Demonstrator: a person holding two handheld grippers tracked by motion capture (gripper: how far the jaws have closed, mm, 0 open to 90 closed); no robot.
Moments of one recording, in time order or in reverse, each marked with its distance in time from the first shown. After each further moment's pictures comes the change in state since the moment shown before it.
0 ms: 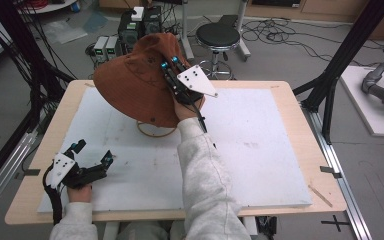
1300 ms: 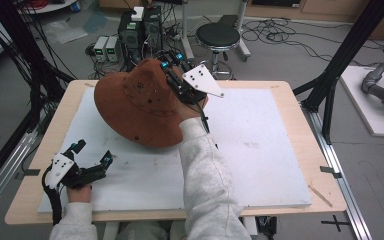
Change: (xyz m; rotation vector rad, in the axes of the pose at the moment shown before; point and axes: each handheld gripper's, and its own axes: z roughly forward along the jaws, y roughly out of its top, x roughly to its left) left arm 0.001 0.000 -0.001 -0.010 -0.008 -0.011; right arm -0.006 0.008 -0.007 -0.035 0.009 0.020
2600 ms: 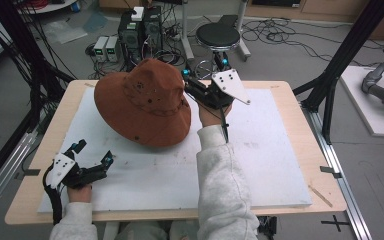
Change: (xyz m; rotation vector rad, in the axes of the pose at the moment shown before) left arm -0.002 0.000 0.001 0.008 -0.001 0.012; right arm -0.032 0.015 -0.045 0.077 -0.238 0.050
